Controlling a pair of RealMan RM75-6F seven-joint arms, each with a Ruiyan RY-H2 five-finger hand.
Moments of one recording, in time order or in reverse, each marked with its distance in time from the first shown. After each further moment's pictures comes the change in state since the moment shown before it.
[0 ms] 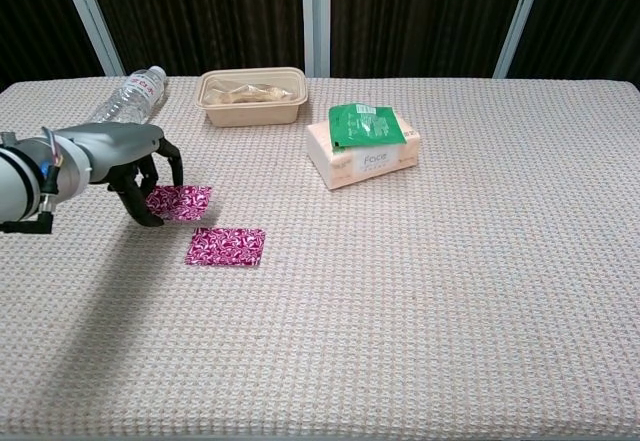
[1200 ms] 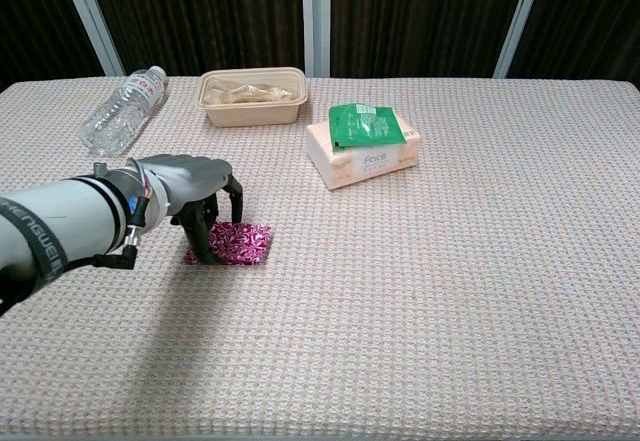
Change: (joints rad) left arm -0.120 -0.137 -0.014 -0.053 -0.163 0.098 0.164; right arm 0.000 -0.005 0.000 0.031 0.010 -0.013 0.031
